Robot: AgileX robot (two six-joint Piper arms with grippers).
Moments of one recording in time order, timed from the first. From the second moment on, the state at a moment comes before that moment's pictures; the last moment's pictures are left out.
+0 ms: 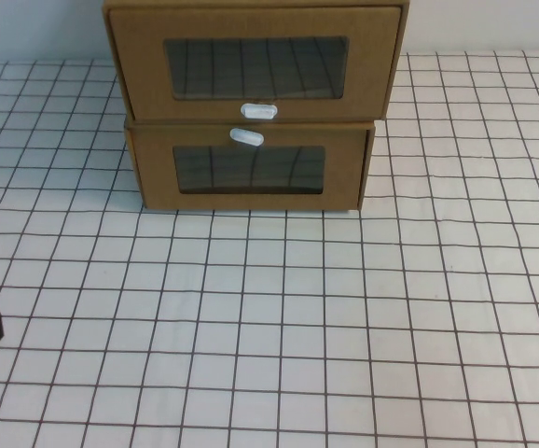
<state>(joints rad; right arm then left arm) 0.47 0.38 -0.45 -0.36 0.33 0.21 -0.08 0.34 -0.60 -0.61 0.77 0.62</state>
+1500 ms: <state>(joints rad) 0.47 0.38 -0.45 -0.36 0.33 0.21 -0.11 -0.01 0.03 -0.06 0.40 -0.11</state>
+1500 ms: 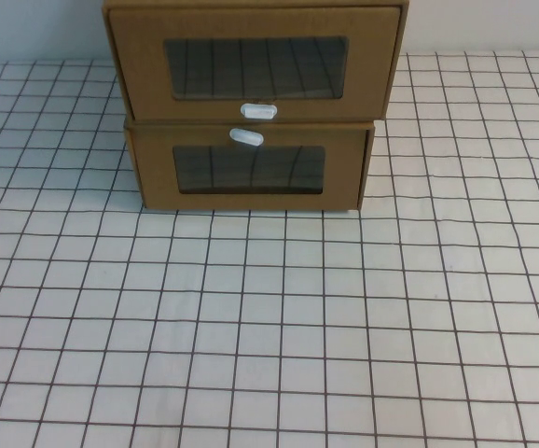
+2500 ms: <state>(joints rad) 0.05 0.09 -0.25 -0.12 0.36 0.21 -0.11 -0.01 0.03 -0.06 0.40 -0.11</state>
